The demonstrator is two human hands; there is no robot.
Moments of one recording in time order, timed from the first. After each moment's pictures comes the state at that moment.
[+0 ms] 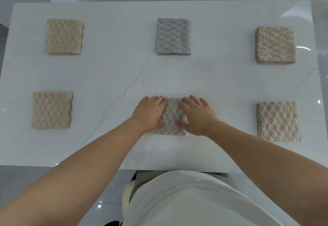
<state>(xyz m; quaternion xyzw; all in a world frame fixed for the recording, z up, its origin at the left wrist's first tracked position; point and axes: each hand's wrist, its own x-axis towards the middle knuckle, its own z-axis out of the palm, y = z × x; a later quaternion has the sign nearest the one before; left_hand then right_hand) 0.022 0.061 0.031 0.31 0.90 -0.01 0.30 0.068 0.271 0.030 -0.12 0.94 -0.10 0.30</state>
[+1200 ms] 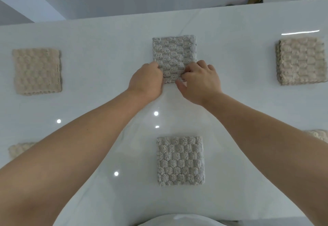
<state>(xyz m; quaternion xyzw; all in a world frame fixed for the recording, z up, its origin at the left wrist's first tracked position) -0.207 0.090 -0.004 0.29 0.95 0.04 0.14 -0.147 0.278 -0.007 -0.03 0.99 -0.09 0.05</state>
